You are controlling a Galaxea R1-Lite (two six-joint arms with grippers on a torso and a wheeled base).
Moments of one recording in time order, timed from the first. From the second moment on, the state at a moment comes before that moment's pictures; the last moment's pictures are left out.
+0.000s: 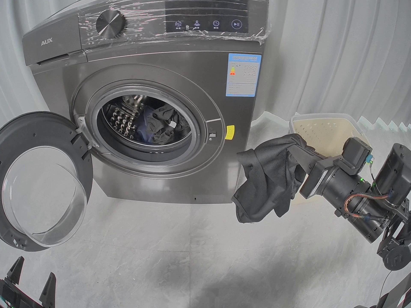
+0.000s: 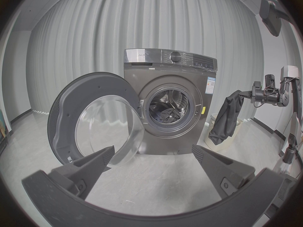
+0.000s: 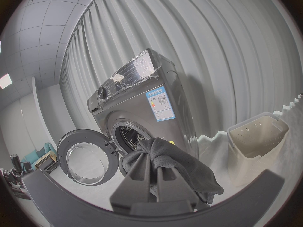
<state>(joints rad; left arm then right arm) -0.01 0.02 -0.02 0.01 -0.01 -0.04 0.72 1.58 -0.46 -1.26 -0.21 0.20</state>
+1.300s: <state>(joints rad) -0.01 0.02 -0.02 0.01 -0.02 0.00 0.78 1.63 -0.45 -1.30 -0.19 0.20</state>
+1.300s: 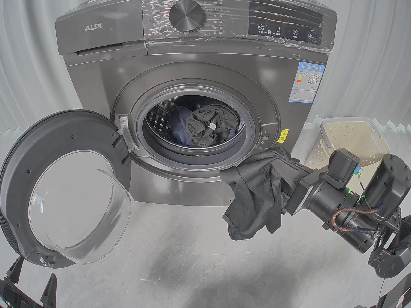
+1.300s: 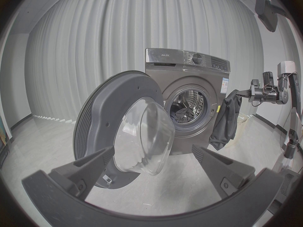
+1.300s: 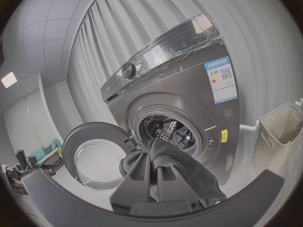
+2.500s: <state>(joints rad) -0.01 0.27 -0.20 -0.15 -0.34 0.06 0.87 1.80 -0.70 -1.42 -0.20 0.21</state>
